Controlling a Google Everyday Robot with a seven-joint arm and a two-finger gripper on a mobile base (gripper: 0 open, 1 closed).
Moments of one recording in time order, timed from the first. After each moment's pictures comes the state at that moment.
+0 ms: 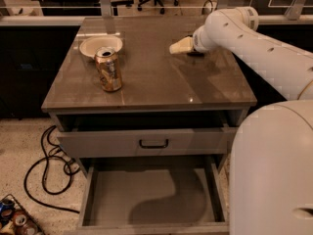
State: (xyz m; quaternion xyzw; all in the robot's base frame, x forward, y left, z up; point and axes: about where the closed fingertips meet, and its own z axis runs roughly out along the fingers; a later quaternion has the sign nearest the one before) arm 0.855 -0.164 0.818 -0.10 0.90 0.05 0.42
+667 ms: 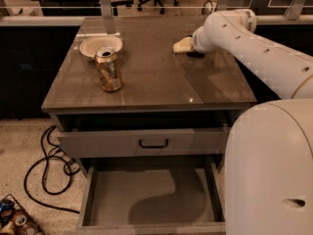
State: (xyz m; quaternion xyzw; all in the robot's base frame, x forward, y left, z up) arm 0.866 -0.164 0.808 -0.09 0.90 0.06 0.42
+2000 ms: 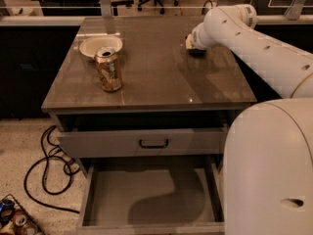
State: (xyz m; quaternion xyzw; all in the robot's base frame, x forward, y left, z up) arm 0.866 -0.163 0.819 -0.09 0.90 0.06 0.42
